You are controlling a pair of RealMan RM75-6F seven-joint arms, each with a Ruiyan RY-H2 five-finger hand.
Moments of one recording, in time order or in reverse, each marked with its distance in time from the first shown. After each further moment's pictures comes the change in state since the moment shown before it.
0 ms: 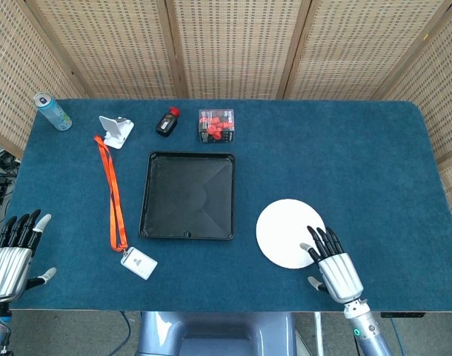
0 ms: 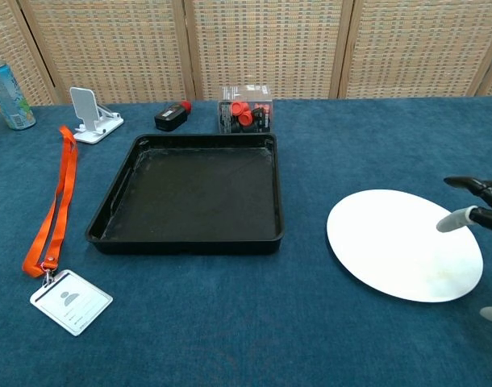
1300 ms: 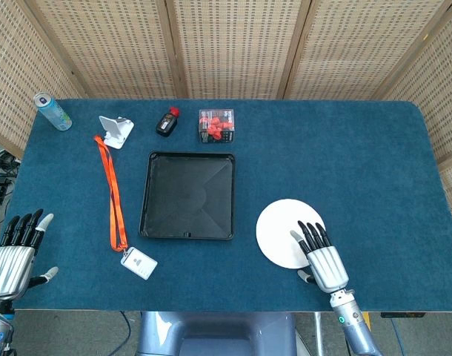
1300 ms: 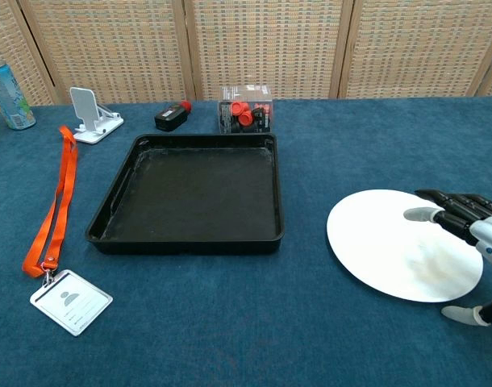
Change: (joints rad) left arm -0.008 -0.015 -0.007 0.015 -0.016 -0.016 0.001; right arm 0.054 -0.141 0.016 0.167 0.071 -0.056 0.070
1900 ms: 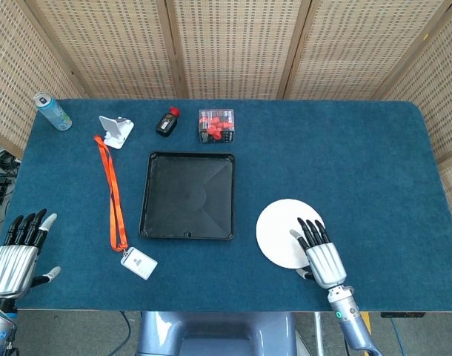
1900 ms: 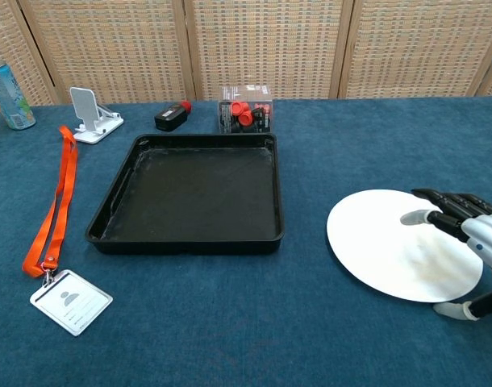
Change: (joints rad) left arm -0.008 -0.006 0.001 0.000 -0.004 -0.014 0.007; right arm 0.019 -0.043 0.012 0.068 0.025 -0.013 0.027
